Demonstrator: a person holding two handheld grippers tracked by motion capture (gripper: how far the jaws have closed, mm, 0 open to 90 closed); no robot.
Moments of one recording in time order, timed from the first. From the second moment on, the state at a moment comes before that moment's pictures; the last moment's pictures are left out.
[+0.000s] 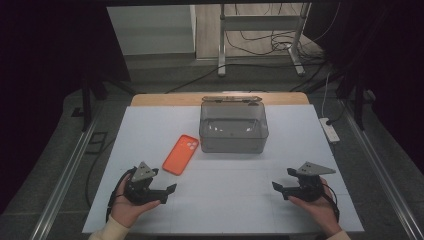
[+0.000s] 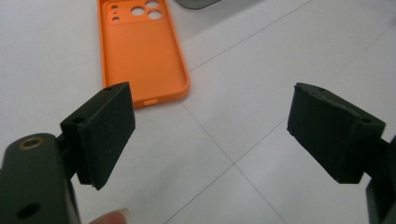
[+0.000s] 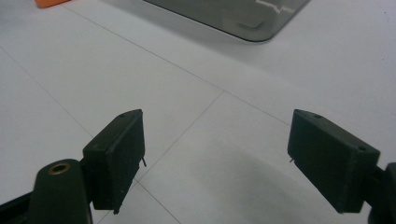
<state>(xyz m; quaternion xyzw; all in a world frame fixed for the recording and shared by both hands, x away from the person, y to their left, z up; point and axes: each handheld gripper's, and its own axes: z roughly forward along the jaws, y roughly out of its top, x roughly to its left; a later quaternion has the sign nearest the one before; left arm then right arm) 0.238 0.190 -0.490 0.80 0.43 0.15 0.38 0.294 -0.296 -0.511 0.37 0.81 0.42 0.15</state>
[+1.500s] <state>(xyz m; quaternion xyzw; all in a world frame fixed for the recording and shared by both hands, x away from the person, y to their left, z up) 0.301 0.167 -0.455 0.83 0.41 0.14 0.35 0.295 -0.296 -0.512 0.37 0.82 0.41 0.15</state>
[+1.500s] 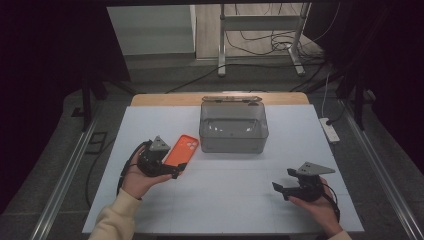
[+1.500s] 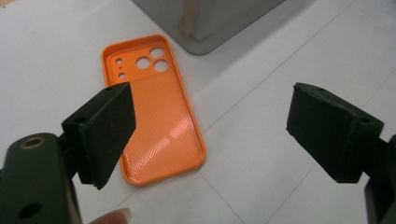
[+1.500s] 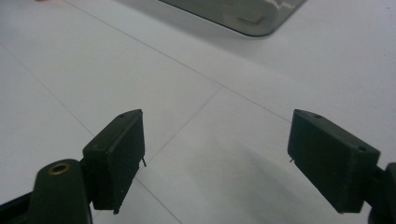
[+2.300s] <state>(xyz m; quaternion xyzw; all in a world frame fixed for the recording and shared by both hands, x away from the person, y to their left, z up) 0.340 0.159 -0.456 0.85 0.41 0.13 0.32 0.296 -0.297 -0.513 0.37 0.82 0.41 0.16</state>
